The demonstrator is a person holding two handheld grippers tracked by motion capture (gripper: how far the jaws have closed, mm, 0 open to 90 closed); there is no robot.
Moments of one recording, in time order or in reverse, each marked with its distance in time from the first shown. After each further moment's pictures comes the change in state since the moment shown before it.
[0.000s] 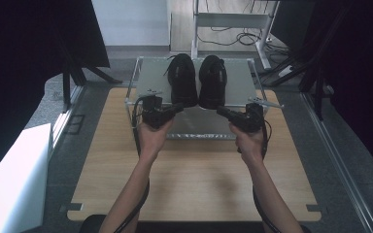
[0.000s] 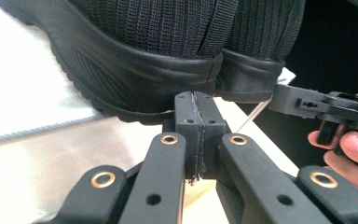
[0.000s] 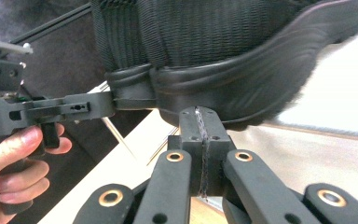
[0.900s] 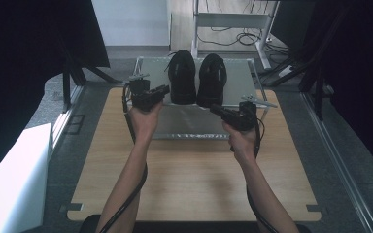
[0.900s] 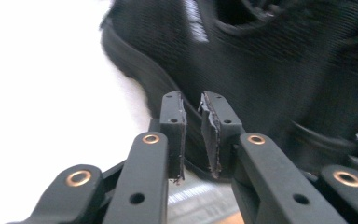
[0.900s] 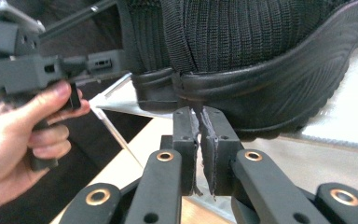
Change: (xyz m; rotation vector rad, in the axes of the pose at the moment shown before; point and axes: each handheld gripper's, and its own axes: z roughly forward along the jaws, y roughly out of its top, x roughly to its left) left arm 0.033 0.041 -0.003 -0.078 0.220 -0.046; right arm 0.014 0.001 0.015 -0.016 -0.001 0.006
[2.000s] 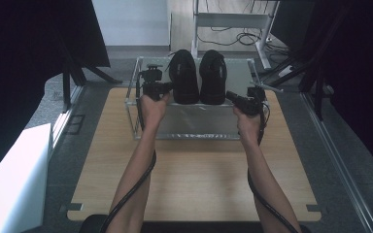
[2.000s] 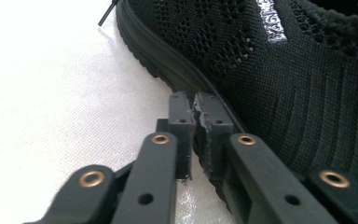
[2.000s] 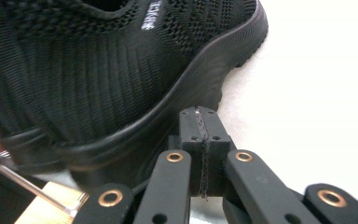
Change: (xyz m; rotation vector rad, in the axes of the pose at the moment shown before) left arm -0.003 0.020 0.052 0.170 0.114 0.015; right arm -0.048 0.034 0.015 -0.004 -0.286 0.049
